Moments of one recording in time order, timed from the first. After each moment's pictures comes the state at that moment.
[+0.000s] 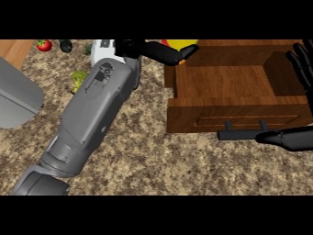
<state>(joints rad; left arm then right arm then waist) -1.12 0.00 0.00 -0.73 0.16 0.20 -0.40 -0.28 -0.24 -0.18 -1.81 -0.13 0.20 0.09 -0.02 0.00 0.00</state>
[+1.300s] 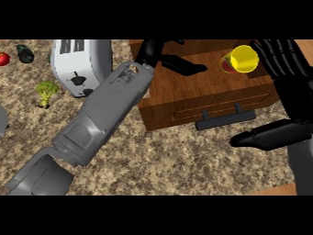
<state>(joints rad) -1.29 0.00 -0.33 -0.31 0.35 0.27 -0.25 -0.39 -0.19 -0.07 -1.79 -0.14 0.24 0.08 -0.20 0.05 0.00</state>
